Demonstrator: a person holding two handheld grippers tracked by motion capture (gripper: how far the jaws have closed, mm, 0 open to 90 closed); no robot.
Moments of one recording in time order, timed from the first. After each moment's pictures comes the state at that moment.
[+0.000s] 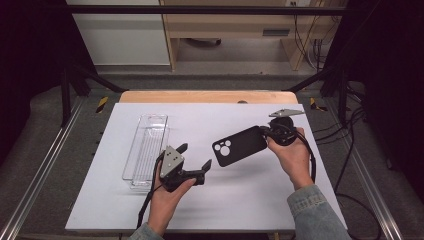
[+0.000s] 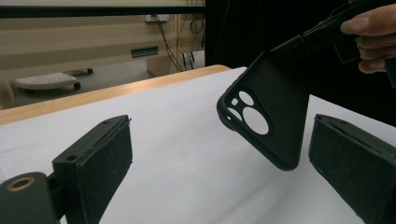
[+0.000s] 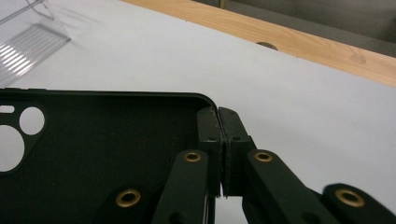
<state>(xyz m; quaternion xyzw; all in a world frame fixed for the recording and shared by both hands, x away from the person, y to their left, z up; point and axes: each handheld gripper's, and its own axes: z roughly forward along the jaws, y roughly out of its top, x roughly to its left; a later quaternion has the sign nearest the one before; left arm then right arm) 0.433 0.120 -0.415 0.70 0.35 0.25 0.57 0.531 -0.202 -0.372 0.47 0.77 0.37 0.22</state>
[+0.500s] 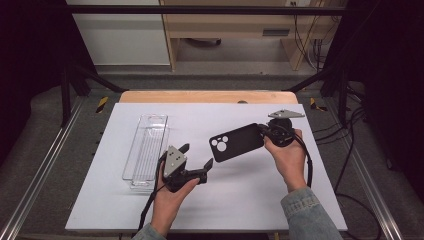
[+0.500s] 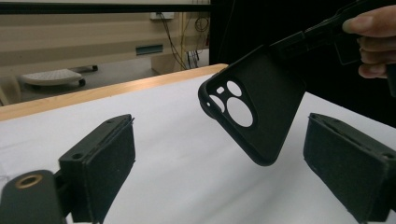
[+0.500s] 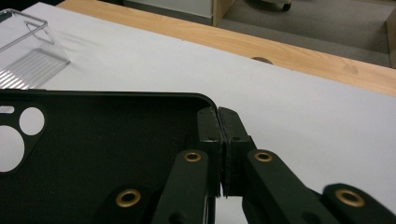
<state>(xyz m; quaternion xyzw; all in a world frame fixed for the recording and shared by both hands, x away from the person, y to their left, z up) 0.433 0.111 -0.415 0.70 0.36 0.26 0.56 0.527 -0.195 -0.374 0.48 0.74 0.40 0.25</state>
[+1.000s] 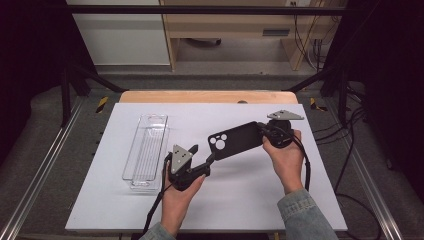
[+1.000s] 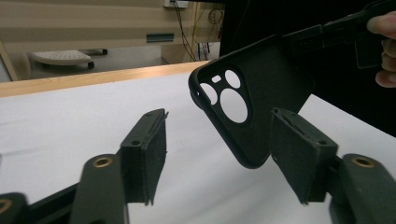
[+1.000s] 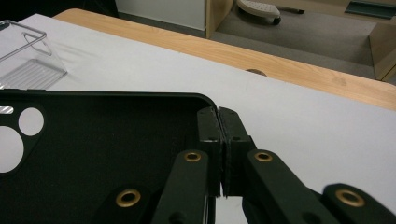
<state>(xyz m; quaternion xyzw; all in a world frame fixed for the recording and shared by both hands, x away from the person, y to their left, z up) 0.435 0.094 -0.415 0.68 0.41 0.25 0.55 0.521 -0.189 -0.373 0.48 0.73 0.41 0.27</state>
